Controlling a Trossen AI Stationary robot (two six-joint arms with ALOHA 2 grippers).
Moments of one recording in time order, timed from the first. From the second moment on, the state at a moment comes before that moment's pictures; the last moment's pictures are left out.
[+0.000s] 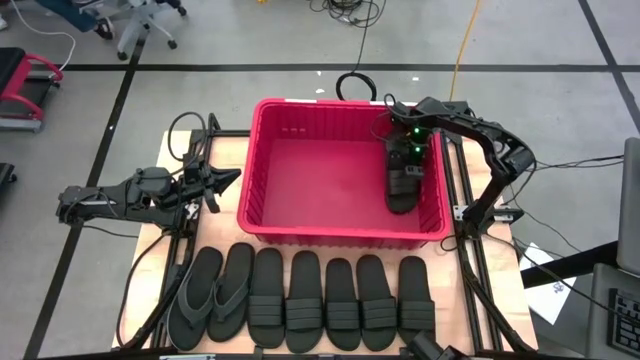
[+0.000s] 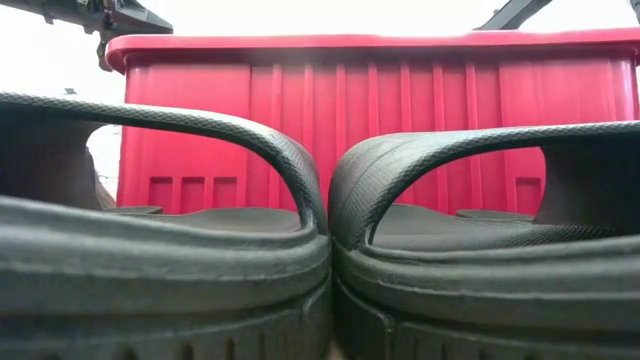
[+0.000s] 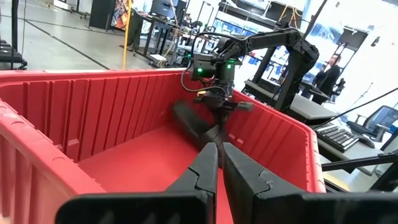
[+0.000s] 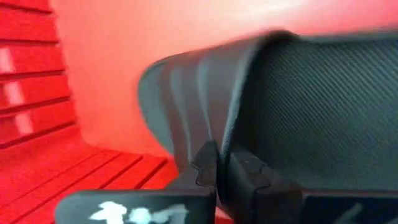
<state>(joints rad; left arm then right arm) -0.01 0.37 0.51 -0.19 -0.39 -0.40 -0.86 1.71 1.25 -1.36 -0.31 -0.79</state>
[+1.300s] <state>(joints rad) -0.01 0.37 0.51 -0.21 -0.39 -0.37 -0.78 1.71 1.13 -1.19 -0.32 -0.60</state>
